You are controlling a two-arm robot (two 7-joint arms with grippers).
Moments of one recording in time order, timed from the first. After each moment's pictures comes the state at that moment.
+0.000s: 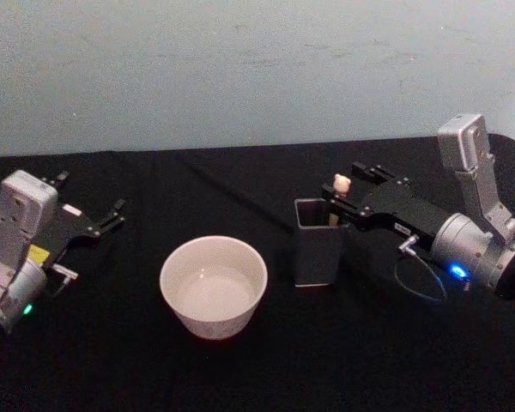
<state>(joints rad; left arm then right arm) -0.20 0.60 0.45 -1.41 -0.25 -0.12 0.03 0.27 0.46 -0.36 -1.45 0.39 0.06 0.43</state>
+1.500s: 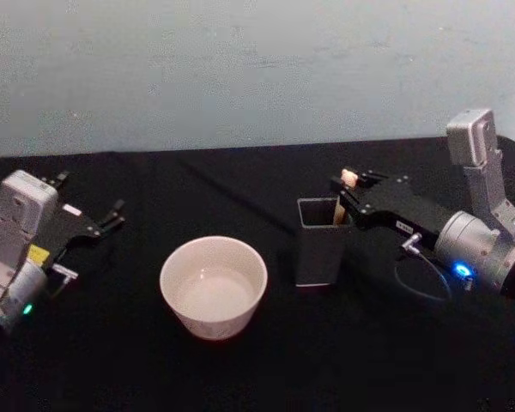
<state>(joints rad) -0.20 0.60 0.45 -1.41 -0.25 -0.12 0.03 0.26 0.46 -0.34 -1.48 0.43 0.09 0.46</state>
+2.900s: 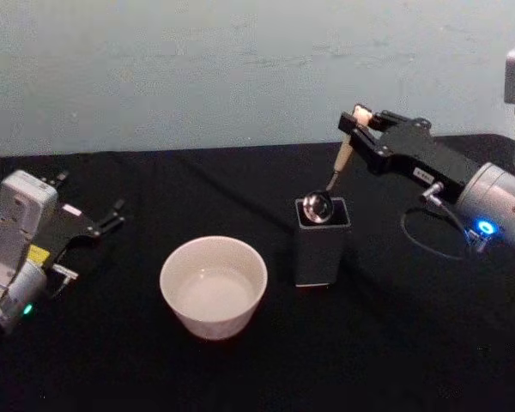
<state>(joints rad) -0.20 0.60 0.45 -1.41 -0.25 -0.12 0.03 0.26 0.51 -0.30 -1.65 0.62 0.13 0.42</state>
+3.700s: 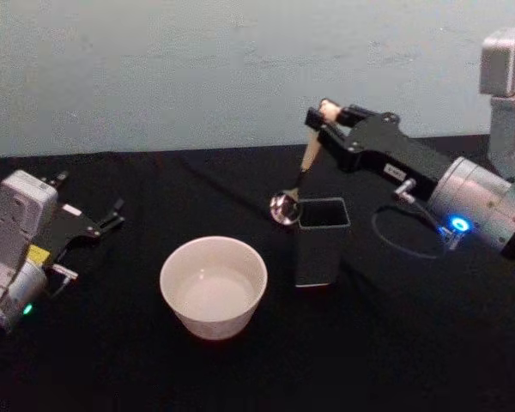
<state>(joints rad) -0.20 0.60 0.45 -1.41 -0.25 -0.12 0.03 0.29 0.50 -0.37 -1.68 0.66 0.15 0.41</state>
